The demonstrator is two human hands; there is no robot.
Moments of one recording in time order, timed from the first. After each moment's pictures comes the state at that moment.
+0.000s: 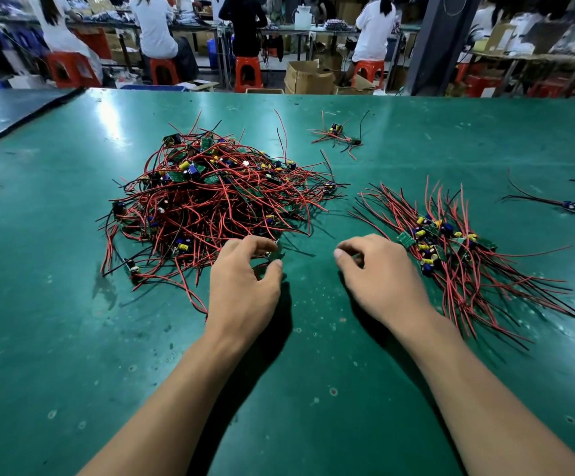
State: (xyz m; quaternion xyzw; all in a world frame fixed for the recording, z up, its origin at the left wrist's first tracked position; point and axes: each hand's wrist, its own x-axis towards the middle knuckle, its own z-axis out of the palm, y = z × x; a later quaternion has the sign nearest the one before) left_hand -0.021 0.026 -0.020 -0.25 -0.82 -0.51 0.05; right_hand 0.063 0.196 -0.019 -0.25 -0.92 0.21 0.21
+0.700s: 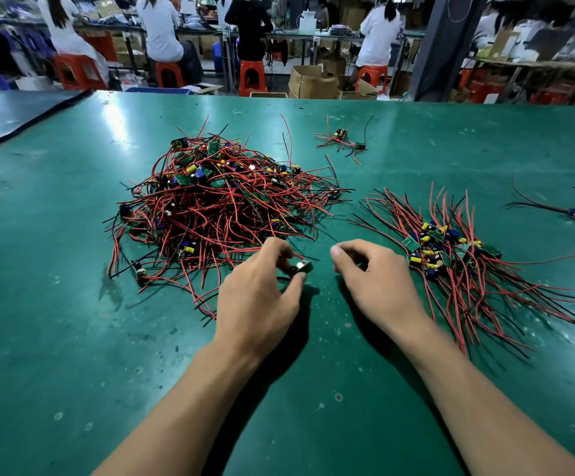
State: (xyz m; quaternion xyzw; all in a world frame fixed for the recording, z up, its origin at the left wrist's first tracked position) left_hand -0.011 0.028 -0.019 -0.33 -0.83 -0.43 0.13; right_hand 0.058 0.185 -0.018 -0.25 -0.85 0.37 0.27
